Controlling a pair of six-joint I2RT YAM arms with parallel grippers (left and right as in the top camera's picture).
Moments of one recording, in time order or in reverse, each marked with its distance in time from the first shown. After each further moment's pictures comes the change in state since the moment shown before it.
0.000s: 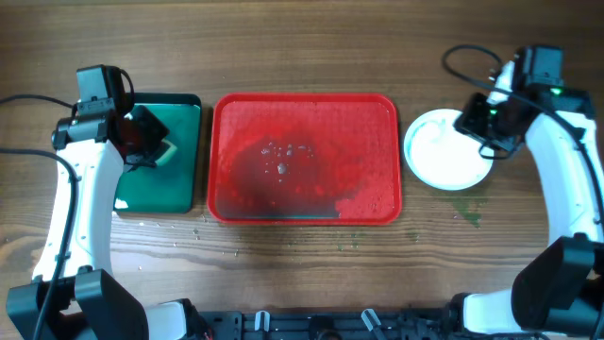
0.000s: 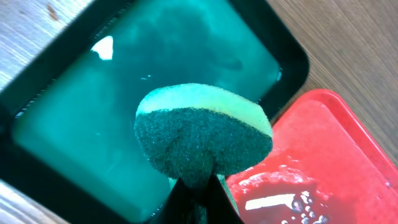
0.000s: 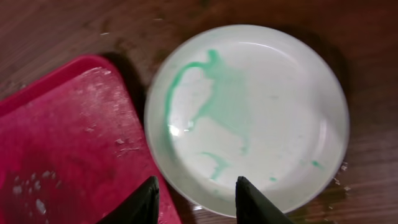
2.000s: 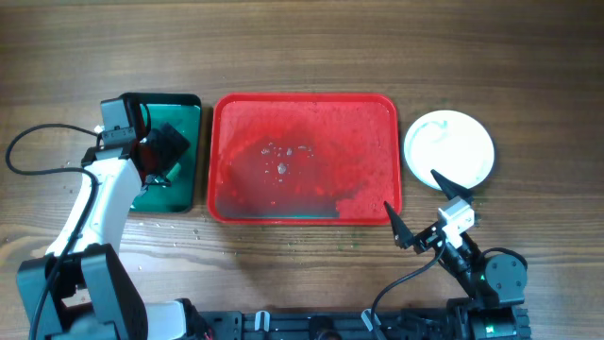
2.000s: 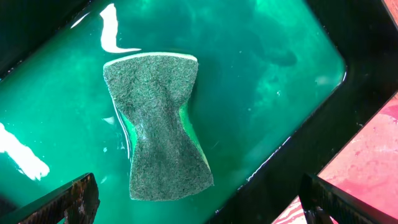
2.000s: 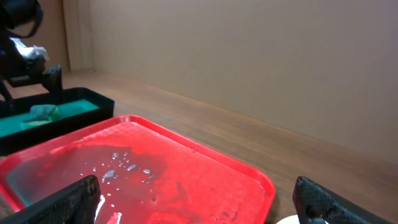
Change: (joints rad) left arm 0.004 0.031 -0.279 0.323 -0.023 -0.043; right arm 0.222 -1.595 -1.310 0.982 -0.291 -0.378
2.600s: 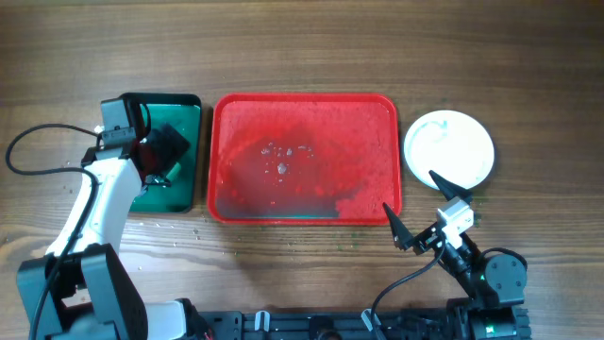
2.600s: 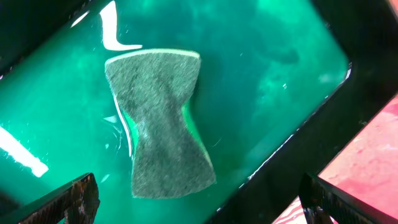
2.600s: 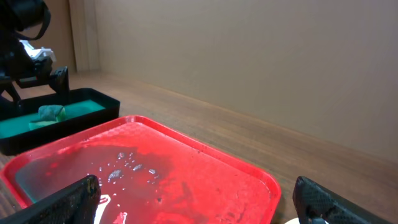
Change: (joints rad) left arm 0.000 0.000 0.000 -0.007 0.000 0.000; right arm 0.000 -0.001 0.000 -0.001 -0.014 0.007
